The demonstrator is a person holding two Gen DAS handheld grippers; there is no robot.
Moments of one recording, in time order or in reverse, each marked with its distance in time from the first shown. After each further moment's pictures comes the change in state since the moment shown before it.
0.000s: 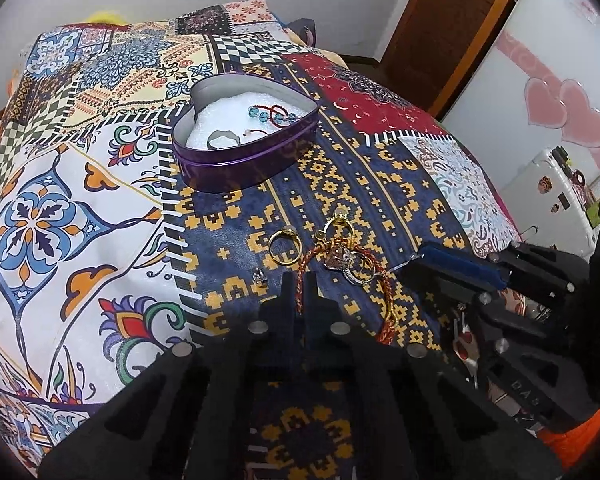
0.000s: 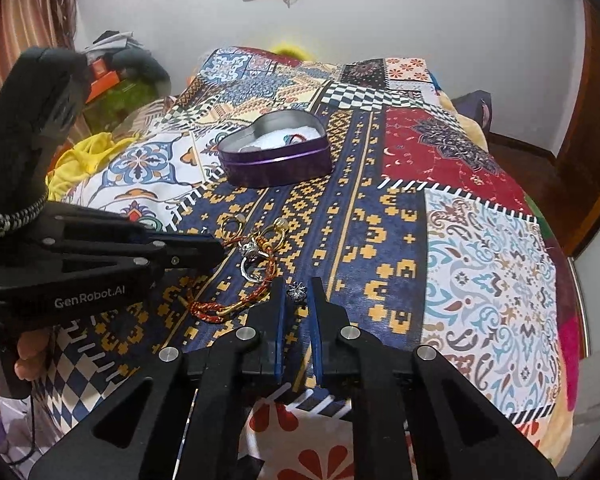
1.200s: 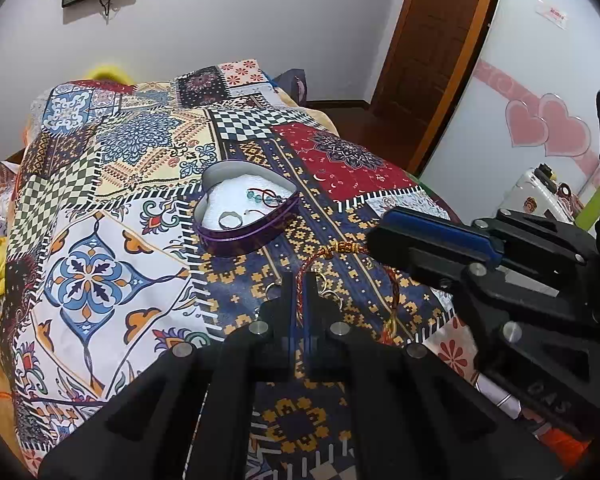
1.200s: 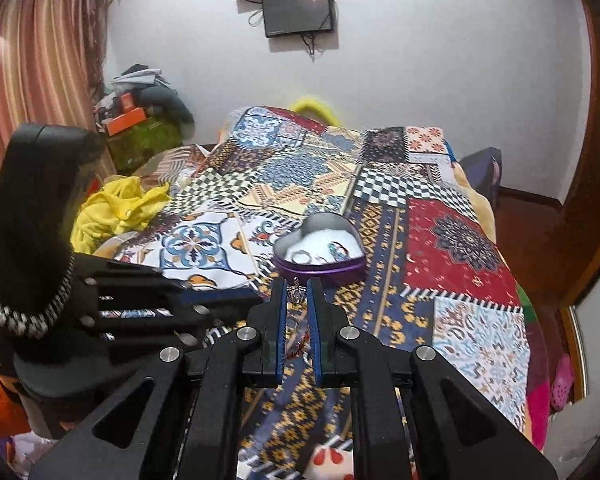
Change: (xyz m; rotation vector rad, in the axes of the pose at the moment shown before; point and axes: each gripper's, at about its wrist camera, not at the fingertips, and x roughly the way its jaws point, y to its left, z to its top) left arm -0.063 -0.015 0.009 0.054 -0.178 0.015; right arm -0.043 0.038 0.052 -0.063 -0.176 0.041
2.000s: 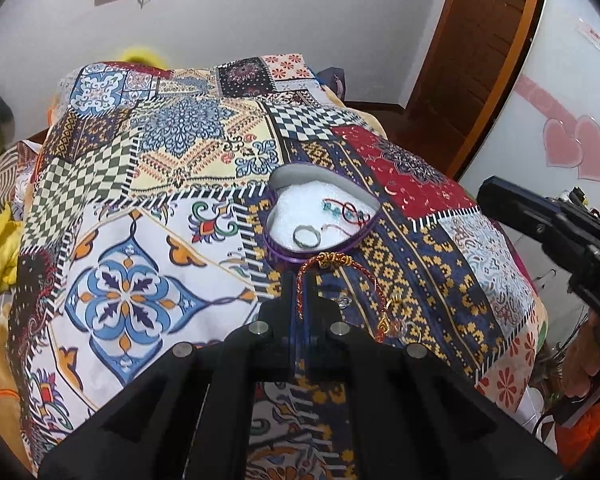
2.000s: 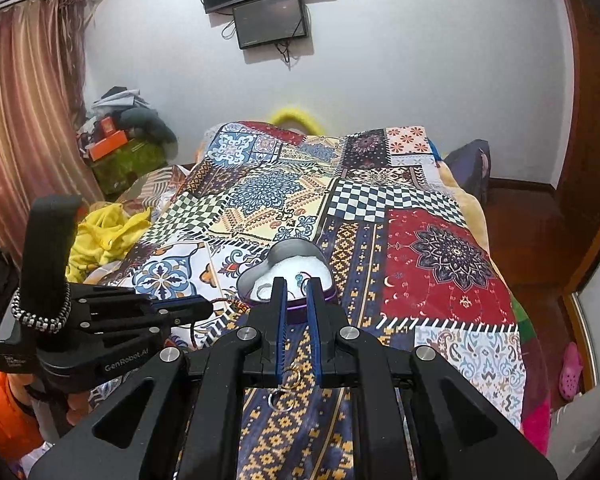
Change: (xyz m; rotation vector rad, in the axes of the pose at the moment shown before) left arm 0.025 0.053 0.016 -0.081 0.003 0.088; right arm 0.017 -0.033 0.018 0.082 -0.030 -0.024
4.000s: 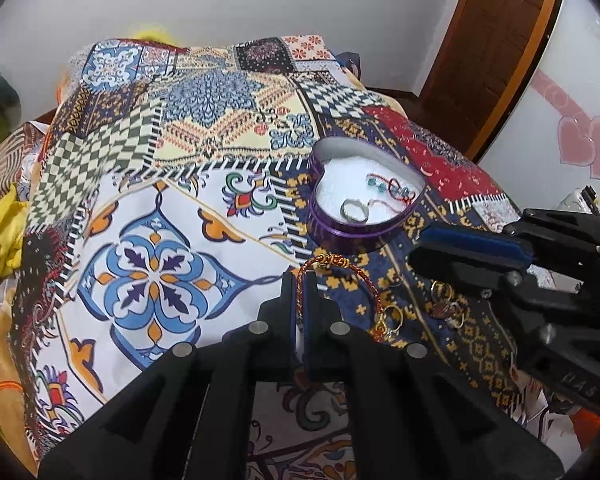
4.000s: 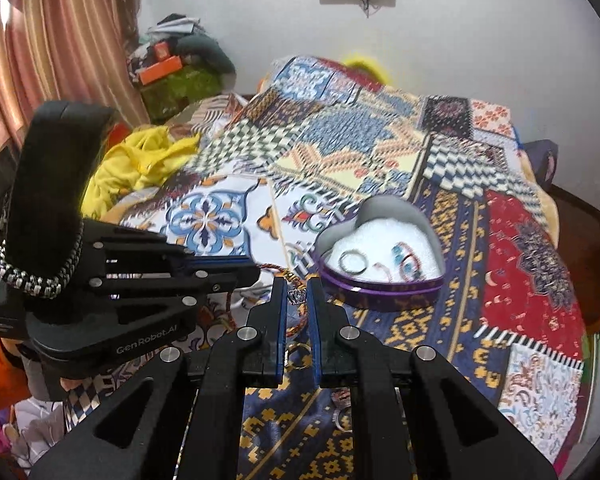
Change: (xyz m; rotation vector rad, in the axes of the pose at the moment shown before) left arm 0.010 0.031 -0.009 -0.029 0.060 0.026; right arm 0.054 0.044 -0.007 -0.179 0.198 0.161
